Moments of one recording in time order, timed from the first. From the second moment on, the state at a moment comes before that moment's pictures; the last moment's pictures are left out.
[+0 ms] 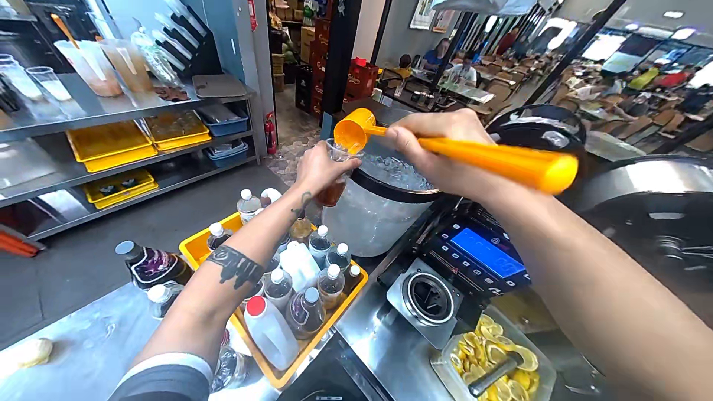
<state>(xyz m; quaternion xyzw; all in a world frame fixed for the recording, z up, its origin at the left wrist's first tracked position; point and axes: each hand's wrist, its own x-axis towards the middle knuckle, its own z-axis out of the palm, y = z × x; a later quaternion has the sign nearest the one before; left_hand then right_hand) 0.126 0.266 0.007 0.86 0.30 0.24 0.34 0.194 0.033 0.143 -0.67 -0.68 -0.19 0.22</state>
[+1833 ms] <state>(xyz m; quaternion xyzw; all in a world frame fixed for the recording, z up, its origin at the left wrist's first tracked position) 0.114 0.278 -0.013 0.81 0.30 0.32 0.39 0.289 0.108 0.148 -0.79 -0.28 0.12 0.53</state>
